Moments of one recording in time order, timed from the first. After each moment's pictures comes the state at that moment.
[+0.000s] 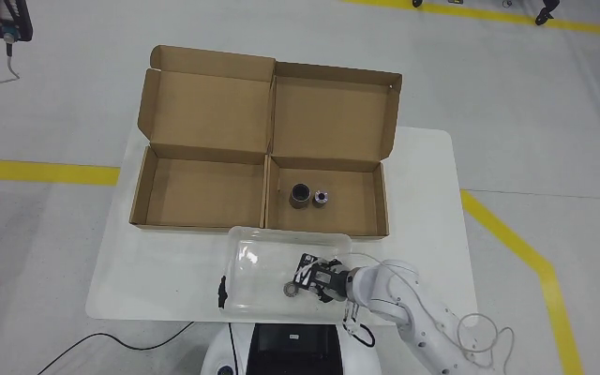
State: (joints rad) left arm 0.11 -0.38 -0.87 -1.29 2.37 -0.77 0.65; right arm -1.36 -1.18 0.88 -1.79 -1.27 -0.56 0.88
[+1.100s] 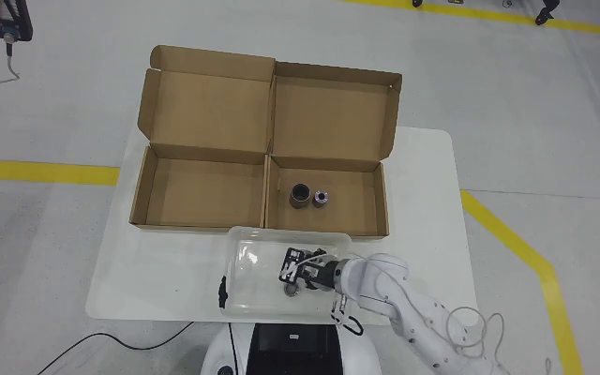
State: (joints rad) left arm 0.11 -0.38 -0.87 -1.29 2.37 -0.77 0.65; right arm -1.28 -1.19 0.80 -1.80 -1.33 -0.54 0.71
